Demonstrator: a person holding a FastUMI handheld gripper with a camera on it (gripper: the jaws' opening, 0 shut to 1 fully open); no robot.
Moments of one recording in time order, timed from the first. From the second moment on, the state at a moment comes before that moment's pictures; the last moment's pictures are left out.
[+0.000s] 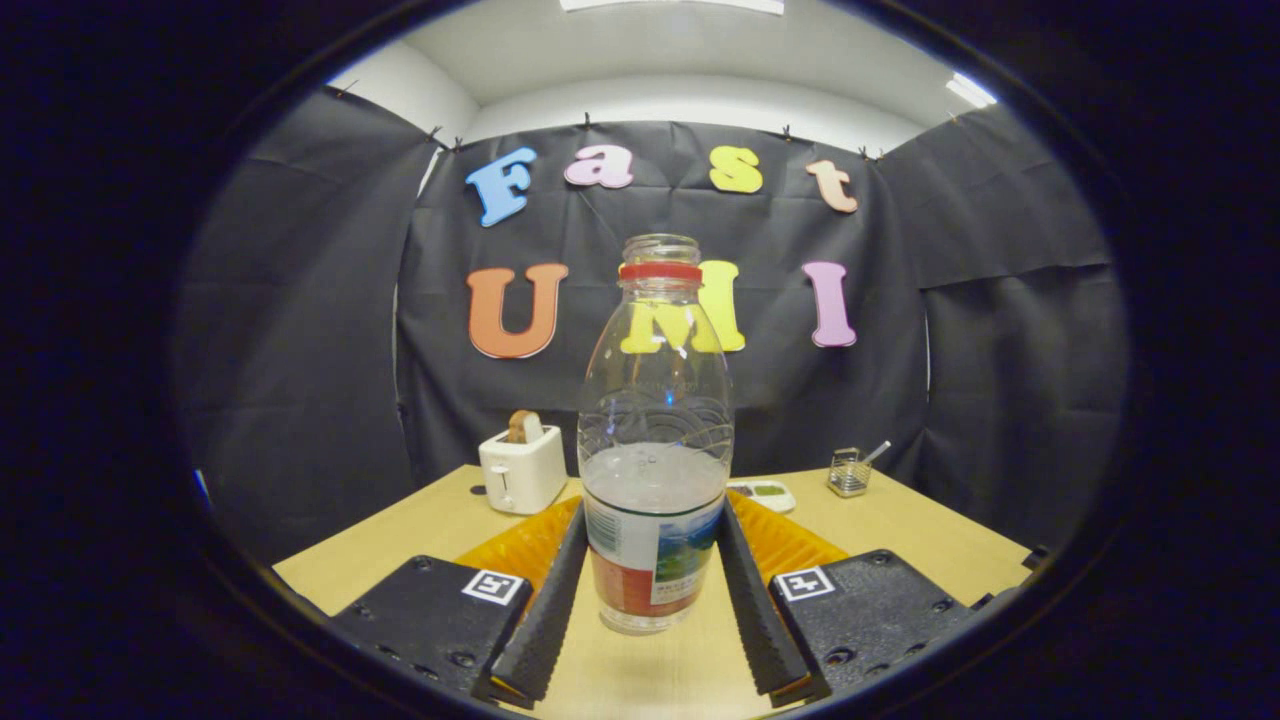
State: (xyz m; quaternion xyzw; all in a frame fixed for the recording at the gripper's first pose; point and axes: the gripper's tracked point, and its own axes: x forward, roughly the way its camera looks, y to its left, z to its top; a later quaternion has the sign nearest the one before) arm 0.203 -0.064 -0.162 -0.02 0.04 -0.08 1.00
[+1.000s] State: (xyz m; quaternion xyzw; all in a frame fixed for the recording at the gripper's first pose) arm 0.316 -0.071 -0.317 -0.05 0.11 -0.10 0.99
